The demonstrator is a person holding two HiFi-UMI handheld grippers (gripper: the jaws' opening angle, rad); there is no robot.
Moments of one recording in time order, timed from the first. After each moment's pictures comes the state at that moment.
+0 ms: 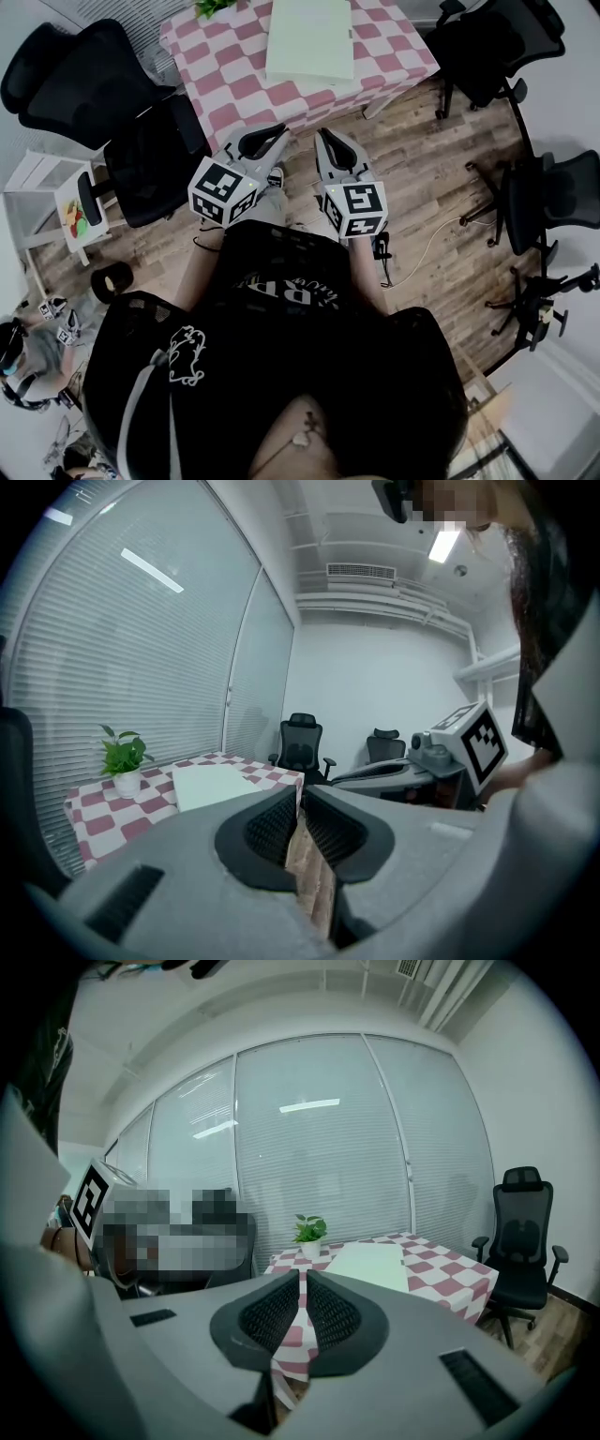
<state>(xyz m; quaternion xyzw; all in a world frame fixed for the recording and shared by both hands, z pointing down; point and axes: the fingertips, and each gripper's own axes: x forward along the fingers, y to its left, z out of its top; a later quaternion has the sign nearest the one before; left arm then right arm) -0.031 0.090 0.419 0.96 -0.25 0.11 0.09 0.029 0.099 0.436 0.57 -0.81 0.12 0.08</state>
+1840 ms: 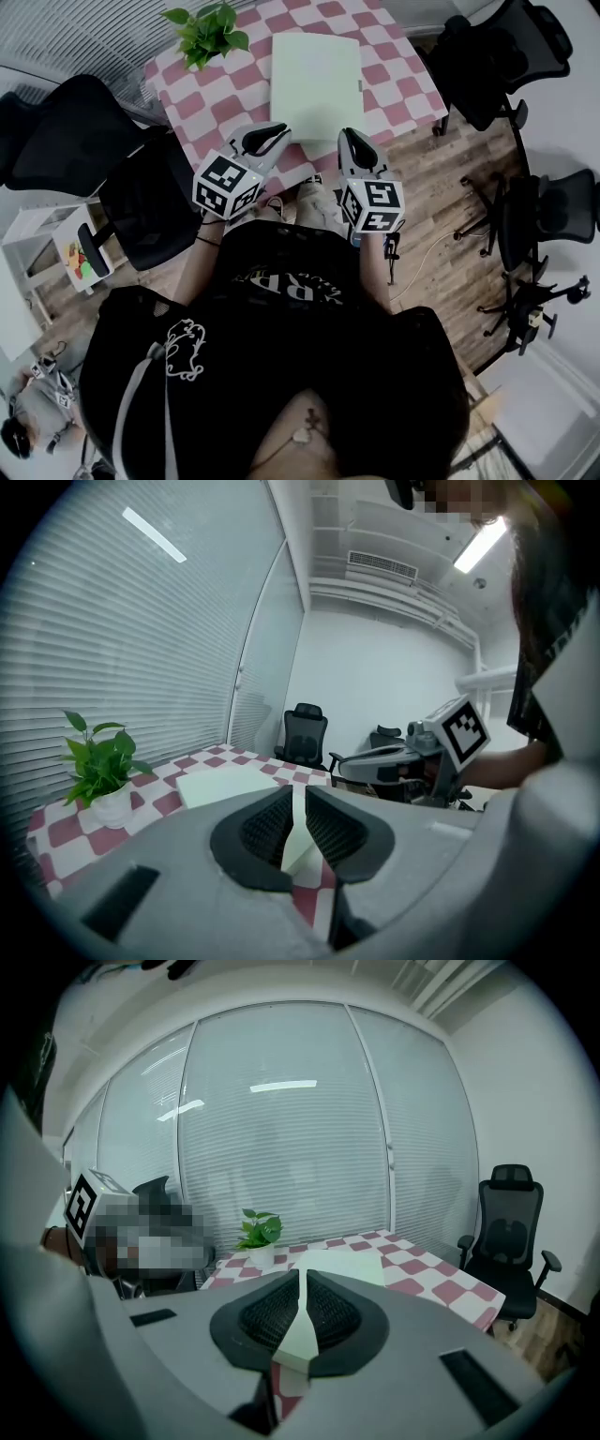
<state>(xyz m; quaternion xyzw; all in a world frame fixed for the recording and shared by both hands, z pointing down) -0.020 -0.121 0.450 0.96 -0.20 0.13 0.13 0.086 -0.106 0.455 0.62 -0.76 0.15 0.12</state>
